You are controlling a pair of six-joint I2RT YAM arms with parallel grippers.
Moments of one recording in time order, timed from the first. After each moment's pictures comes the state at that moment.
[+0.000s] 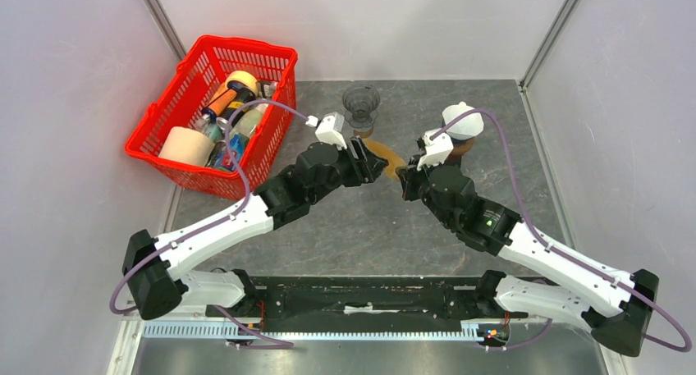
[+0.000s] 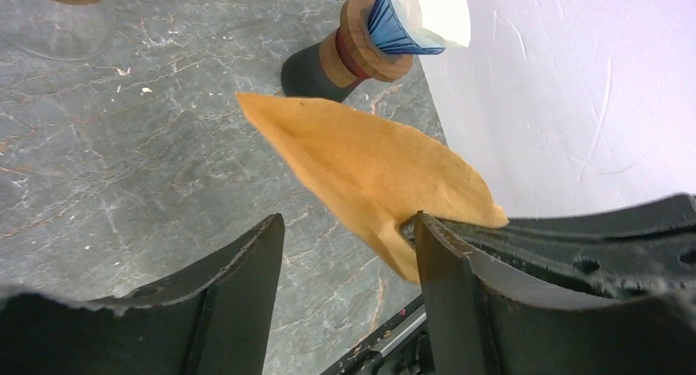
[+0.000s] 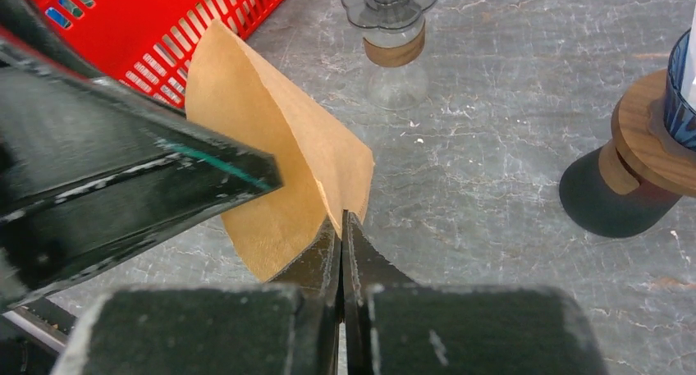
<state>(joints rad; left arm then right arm) -0.93 1.24 1.04 -0.09 -0.21 -0.80 0.92 0.94 0.87 -0.22 0.46 0.33</state>
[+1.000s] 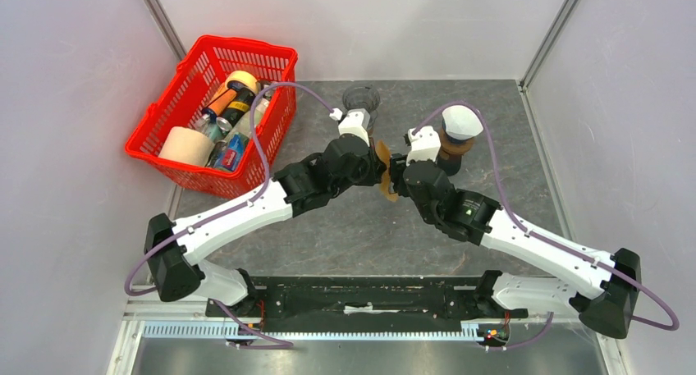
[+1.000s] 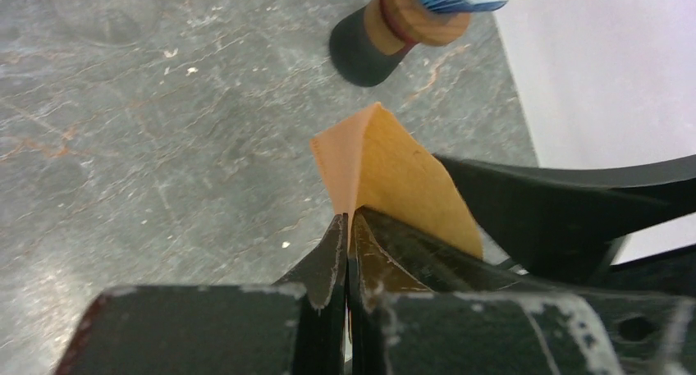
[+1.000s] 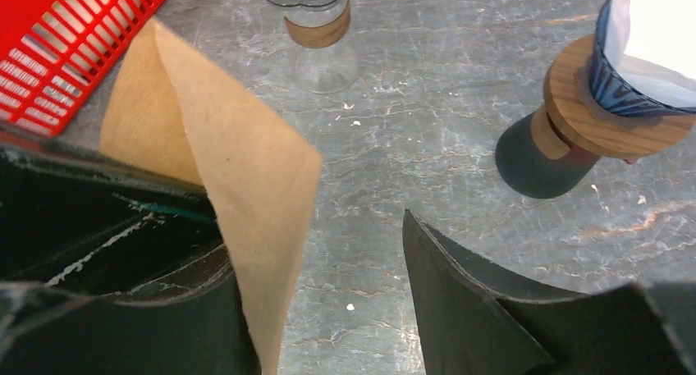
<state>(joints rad) -1.00 1.41 1.29 -0.35 -0.32 -0.73 0.96 1.09 0.96 -0.32 0.67 0.36</state>
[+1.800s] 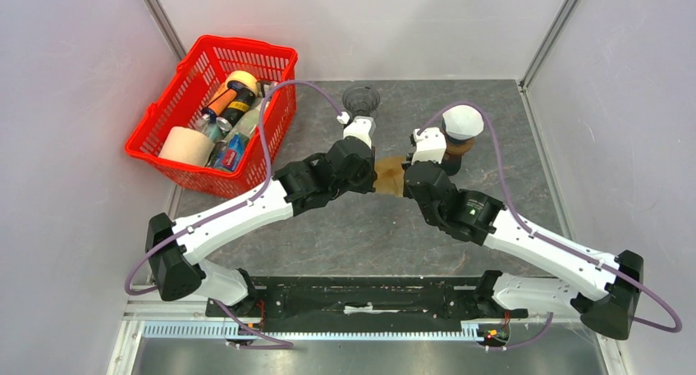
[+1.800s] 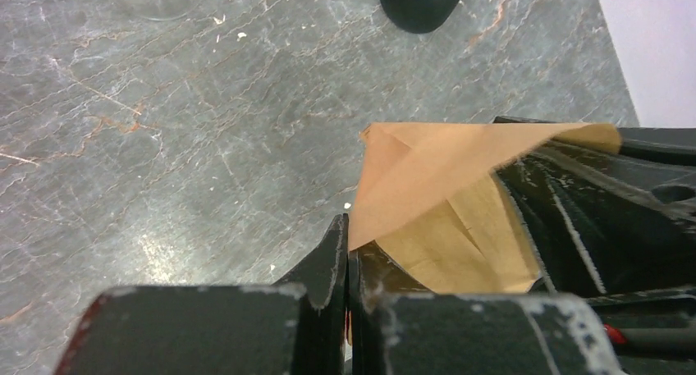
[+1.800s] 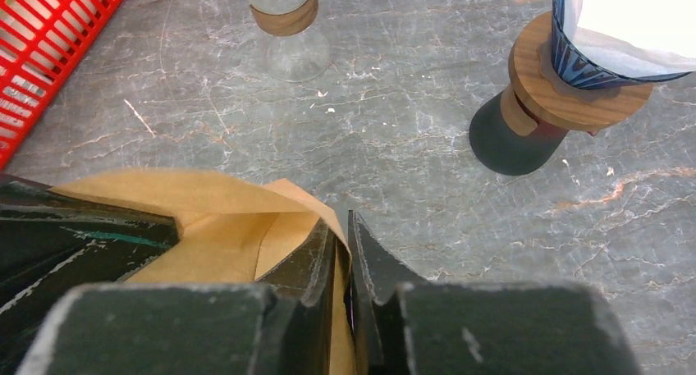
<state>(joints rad) -1.01 1.42 1.32 -0.51 -0.32 -0.60 0.96 1.09 0.98 -0.42 0.75 0.42</state>
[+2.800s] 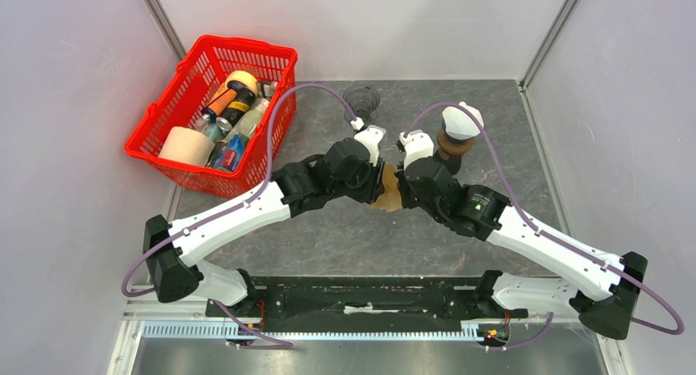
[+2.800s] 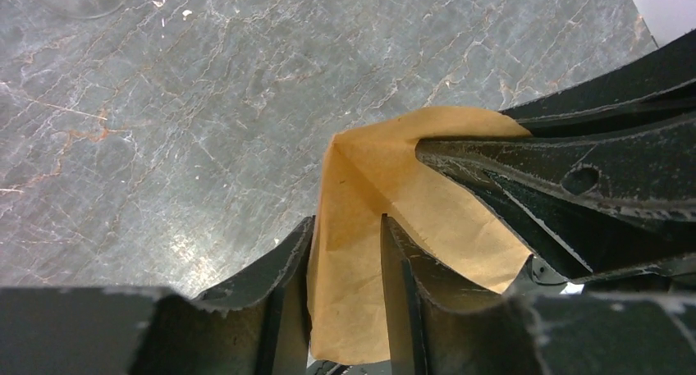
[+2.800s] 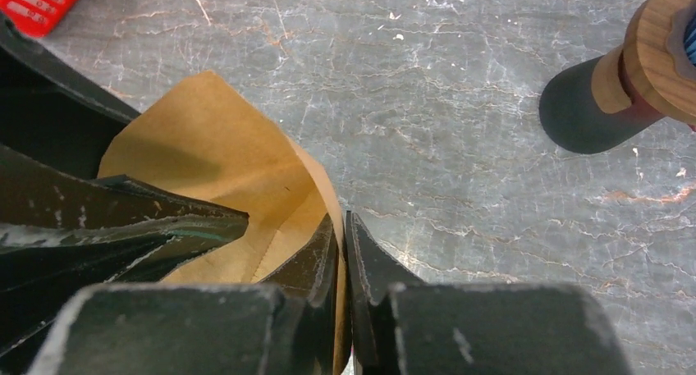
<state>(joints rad) -1.02 1.40 1.32 -0.57 -0.15 -0.44 0.96 1.09 1.07 -0.61 0.46 0.37</state>
